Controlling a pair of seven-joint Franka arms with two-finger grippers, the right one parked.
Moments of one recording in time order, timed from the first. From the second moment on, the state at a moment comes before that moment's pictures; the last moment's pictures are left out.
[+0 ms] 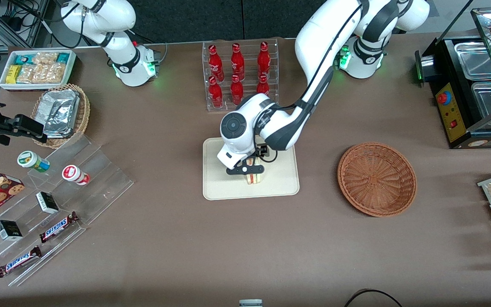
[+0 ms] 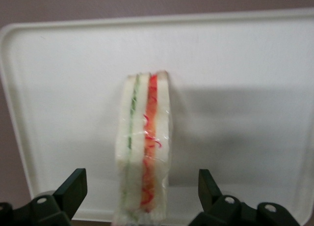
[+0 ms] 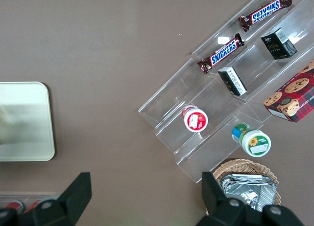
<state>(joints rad) -0.77 0.77 -0.04 -1.28 0.02 1.92 -0.87</state>
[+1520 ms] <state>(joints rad) -0.17 0.31 0.03 -1.48 -0.05 1.65 -0.11</state>
